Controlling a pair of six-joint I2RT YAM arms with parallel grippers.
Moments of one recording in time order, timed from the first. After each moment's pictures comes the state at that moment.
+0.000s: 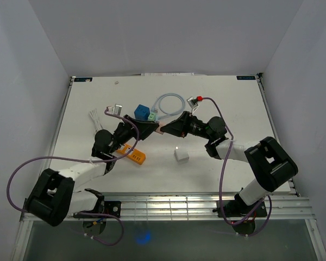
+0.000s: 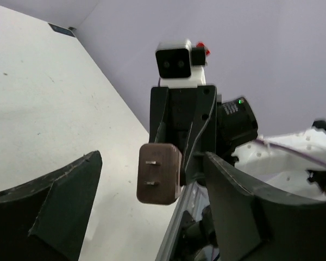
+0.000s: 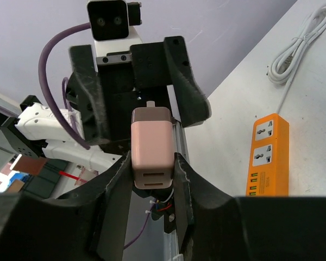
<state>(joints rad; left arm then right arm) -0.45 1.24 0.40 1.14 0.48 -0.98 0.60 1.57 0.63 1.23 -0.73 1.13</state>
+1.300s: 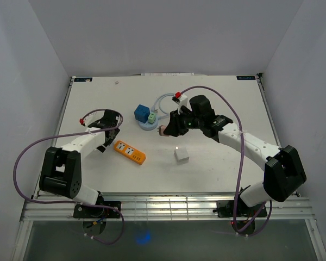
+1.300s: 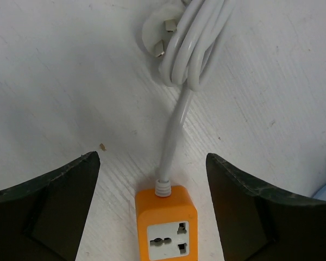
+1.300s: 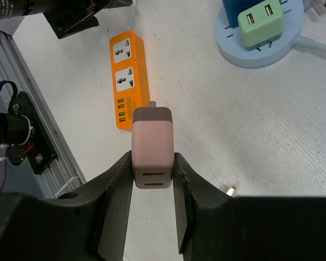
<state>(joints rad) -0.24 1.47 0.85 -0.51 -0.57 -1.13 0.67 1.46 1.08 -0.17 -0.48 0.22</state>
